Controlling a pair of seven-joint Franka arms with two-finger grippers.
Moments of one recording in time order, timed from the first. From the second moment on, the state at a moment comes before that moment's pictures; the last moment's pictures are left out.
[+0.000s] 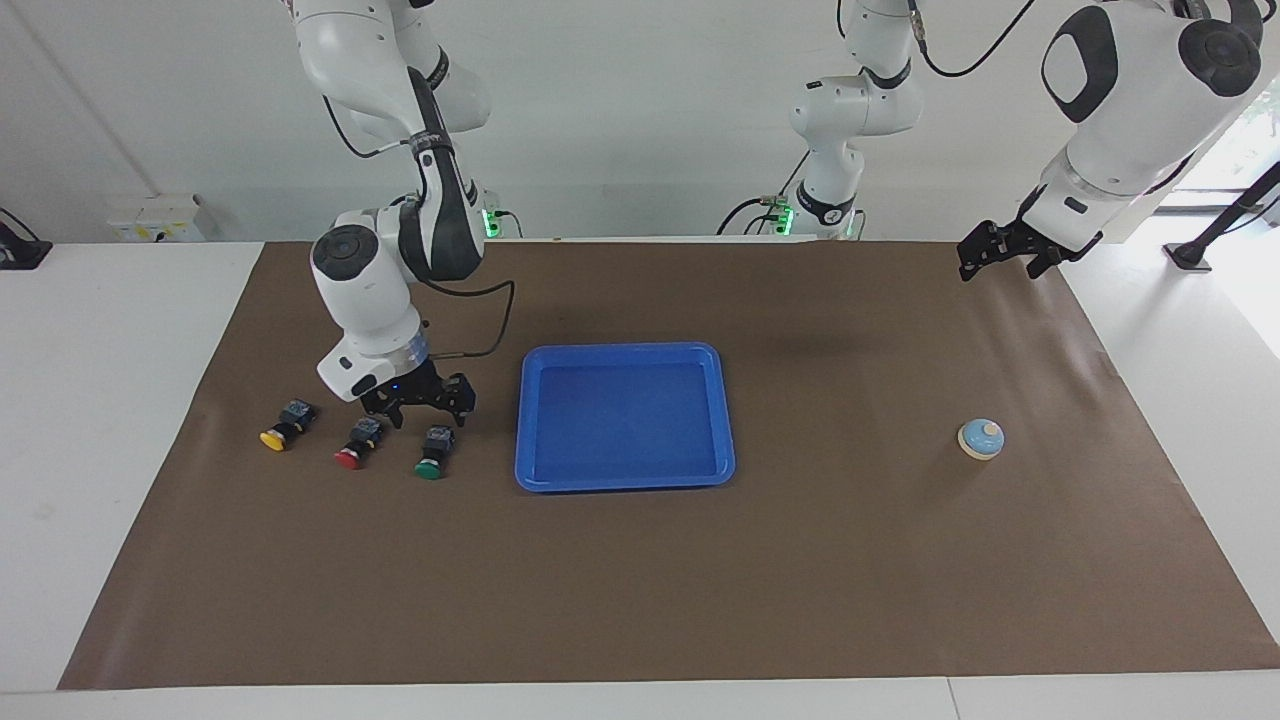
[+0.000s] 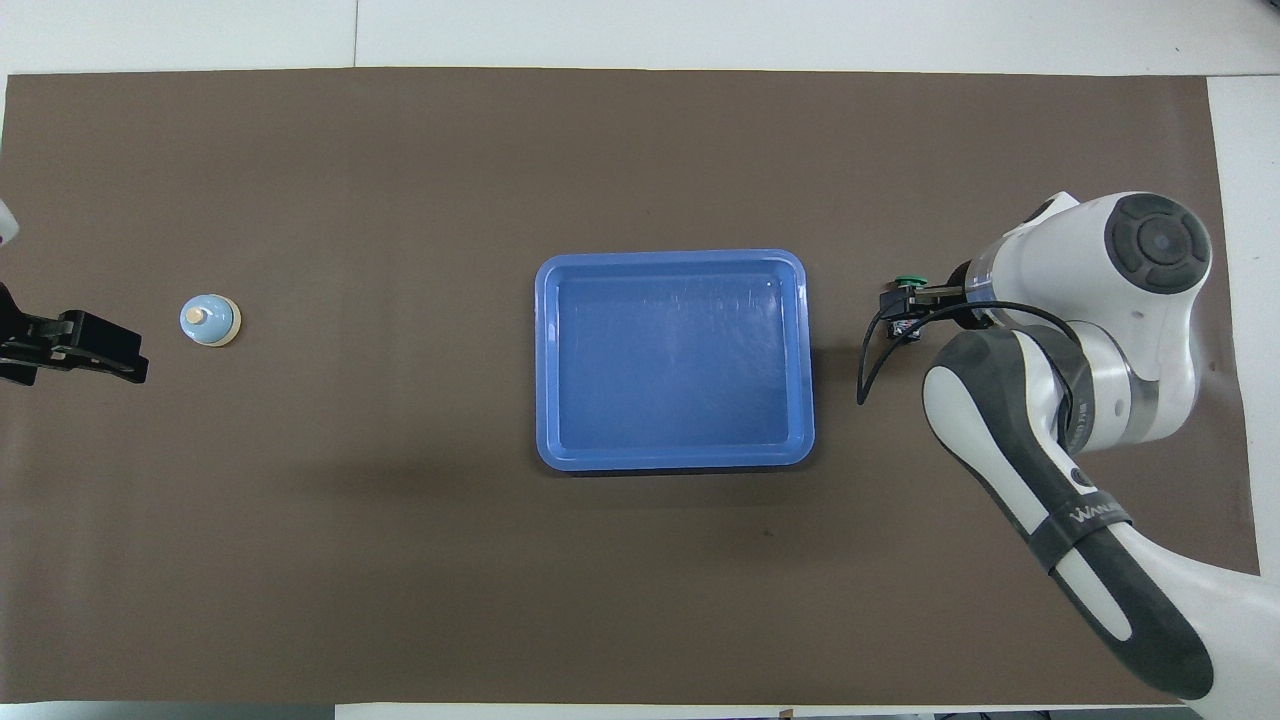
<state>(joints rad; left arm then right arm) 0.00 -0.02 -0.01 -1.68 0.02 1.49 0.05 0.08 0.22 0.03 -2.06 0.00 2.35 0.13</state>
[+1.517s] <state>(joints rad) 0.00 -0.02 -0.01 -1.68 0.02 1.49 0.05 0.27 0.31 0.04 -1.75 0.00 2.05 0.27</state>
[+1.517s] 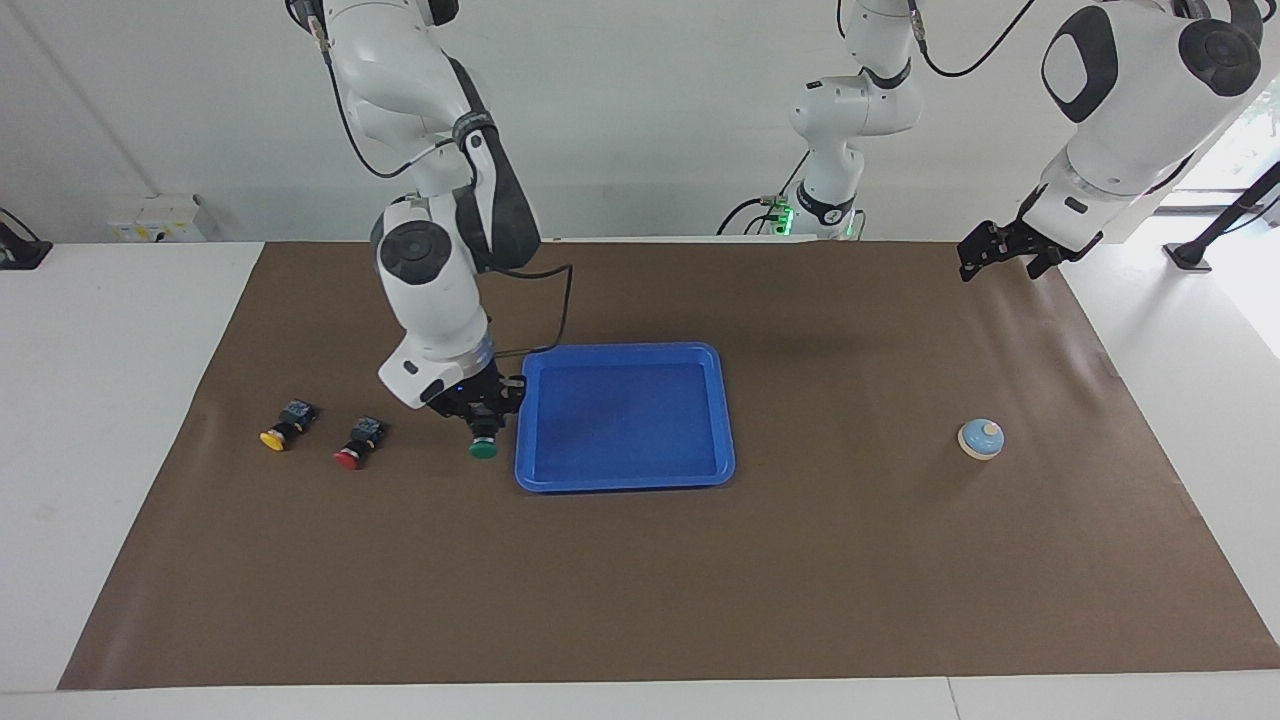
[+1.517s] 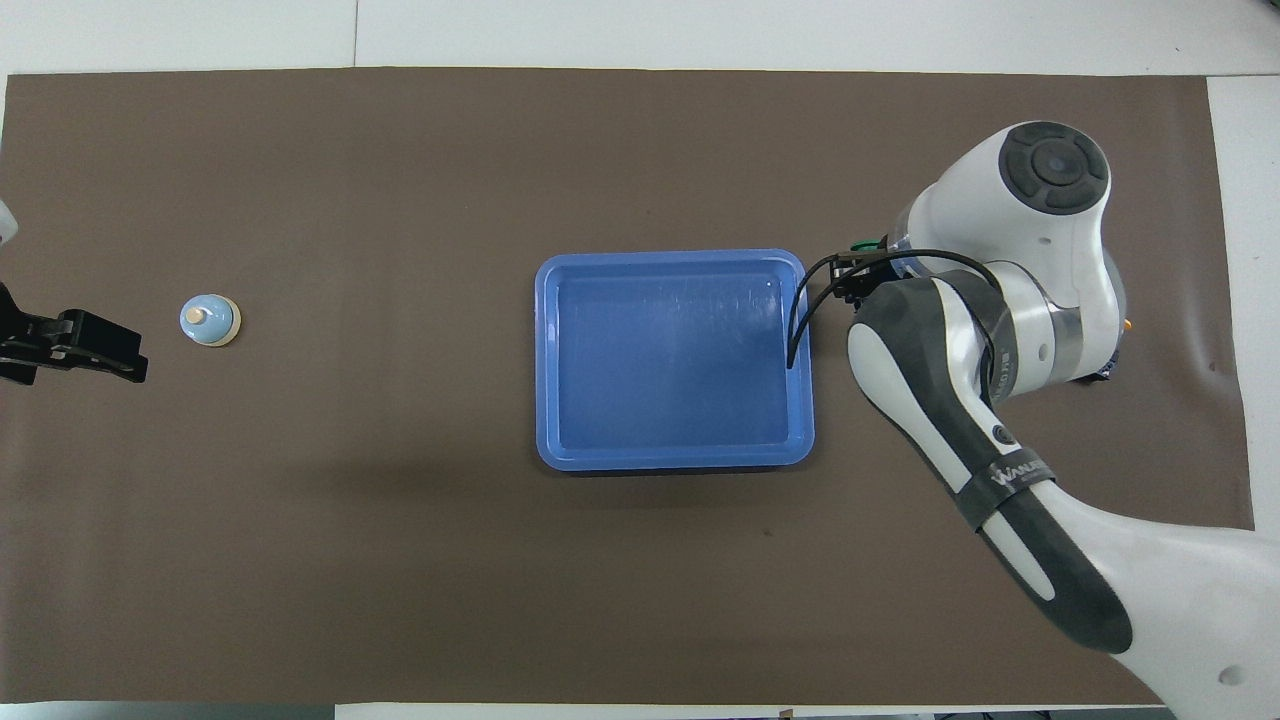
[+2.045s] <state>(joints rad) 0.00 -0.02 -0.01 -1.68 0.02 1.49 0.05 0.39 0.39 0.03 -1.81 0.00 2.21 0.41</state>
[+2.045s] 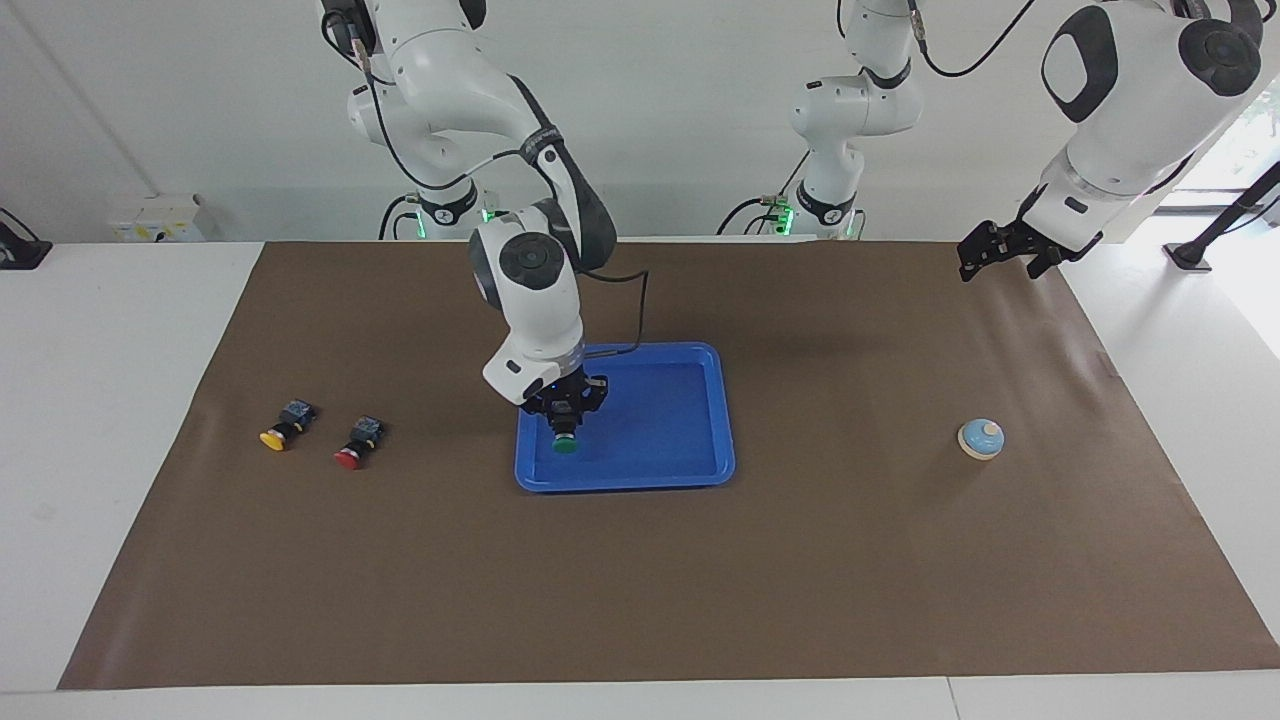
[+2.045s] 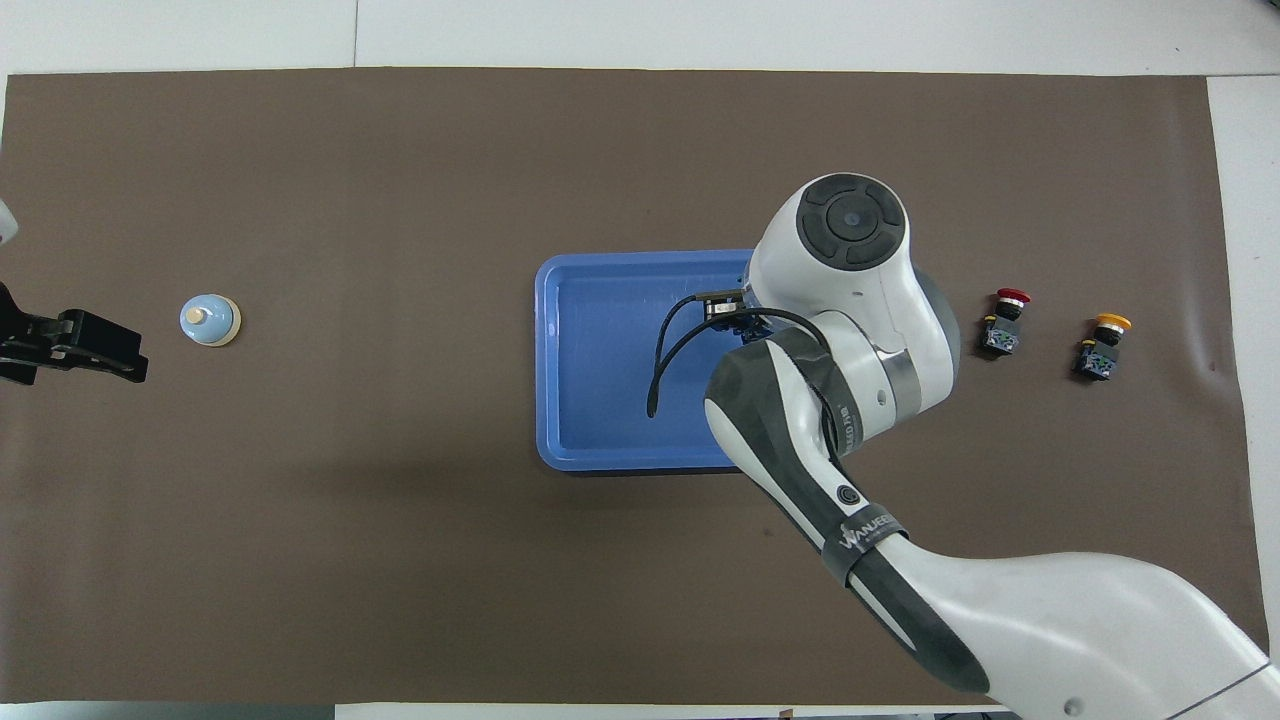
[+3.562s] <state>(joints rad) 0.00 -0.02 -0.01 -1.68 0.02 1.49 0.05 0.05 0.29 0.01 -1.74 -0.03 2.00 0.30</state>
